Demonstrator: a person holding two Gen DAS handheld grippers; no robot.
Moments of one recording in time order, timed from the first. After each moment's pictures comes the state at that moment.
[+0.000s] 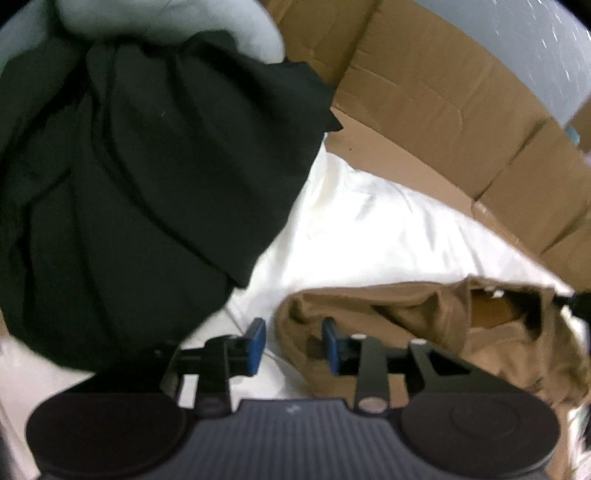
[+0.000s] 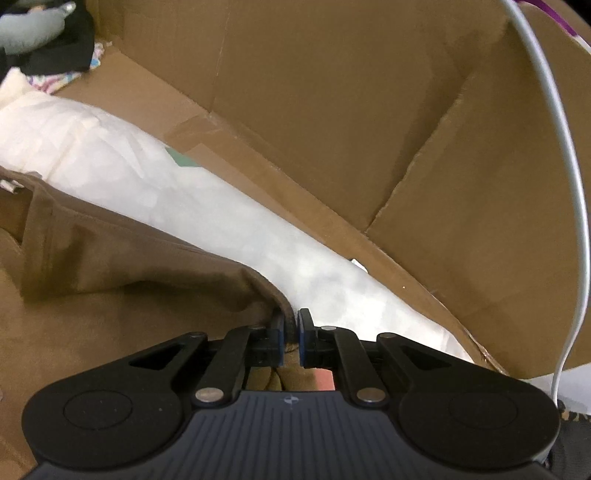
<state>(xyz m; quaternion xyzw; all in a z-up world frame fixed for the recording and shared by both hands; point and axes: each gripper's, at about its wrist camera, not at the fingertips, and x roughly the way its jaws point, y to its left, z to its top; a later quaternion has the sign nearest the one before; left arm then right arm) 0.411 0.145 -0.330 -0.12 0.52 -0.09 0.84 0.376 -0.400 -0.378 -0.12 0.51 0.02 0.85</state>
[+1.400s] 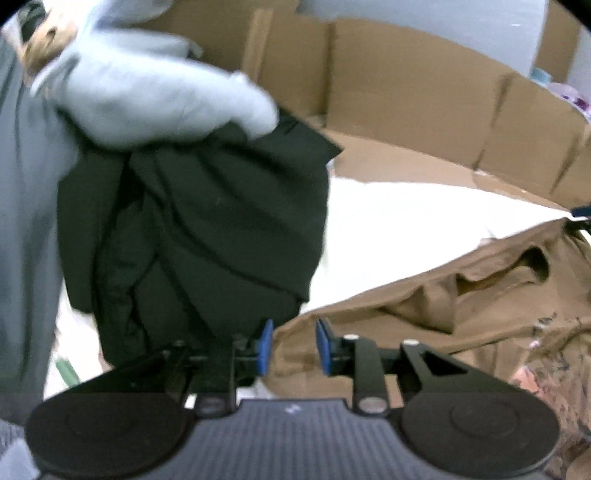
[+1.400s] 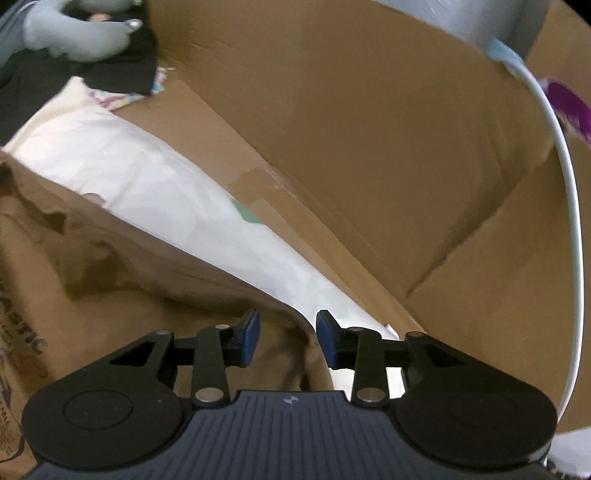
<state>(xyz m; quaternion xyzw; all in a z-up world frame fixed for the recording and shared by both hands) 0.332 0.172 -0.273 0.07 0.49 -0.10 0.87 0.381 -0.364 -0.347 -0.16 0.46 0.11 0.87</state>
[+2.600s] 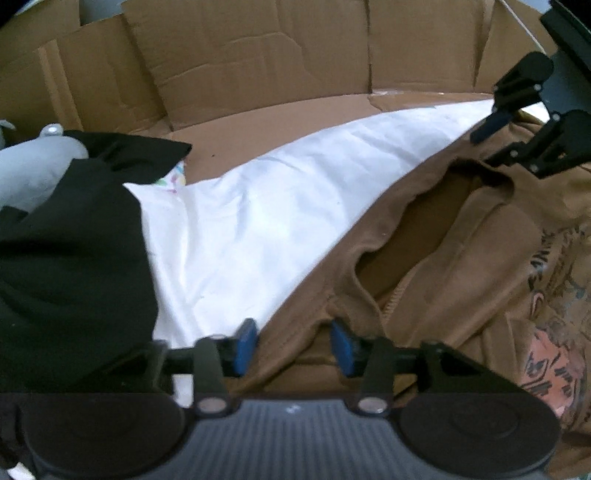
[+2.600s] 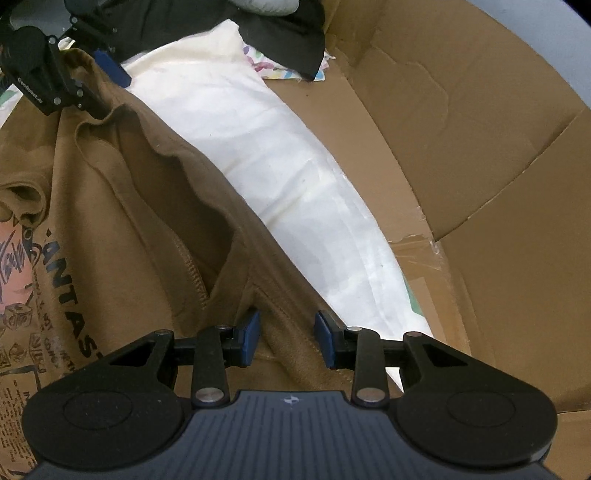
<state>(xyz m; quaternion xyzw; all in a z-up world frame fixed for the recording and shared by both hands) 0.391 0.055 -0.345 0.22 0.48 -0.26 0.81 0.393 -0.244 -0.384 -0.28 0.46 0.26 0.80</state>
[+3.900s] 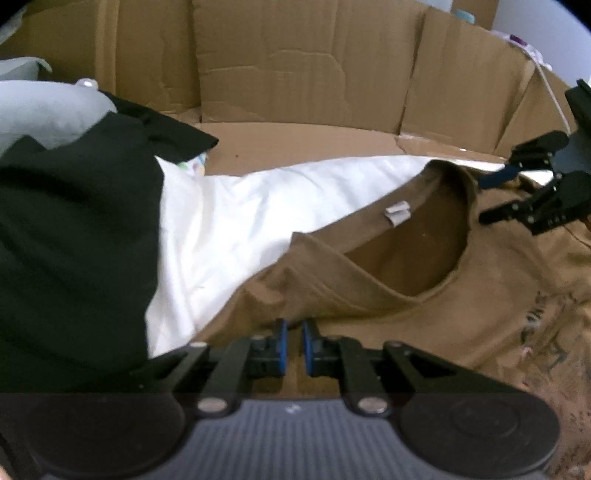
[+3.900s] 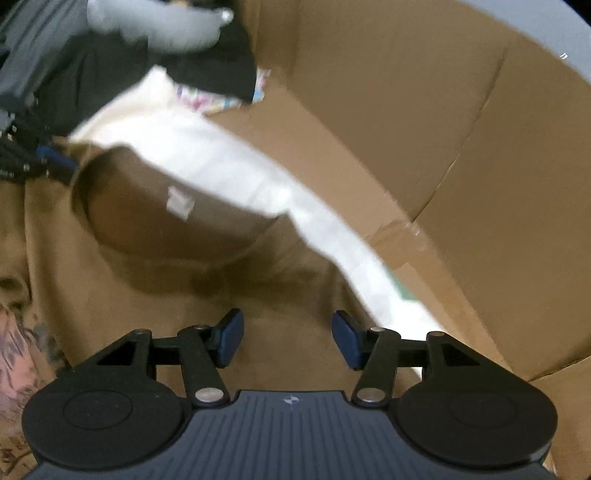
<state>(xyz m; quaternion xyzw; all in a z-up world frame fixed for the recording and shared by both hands) 0.397 0.078 -0.358 0.10 0.47 -0.23 0.85 0.415 -0.258 -0.384 -0.16 0.47 0.20 0.84</state>
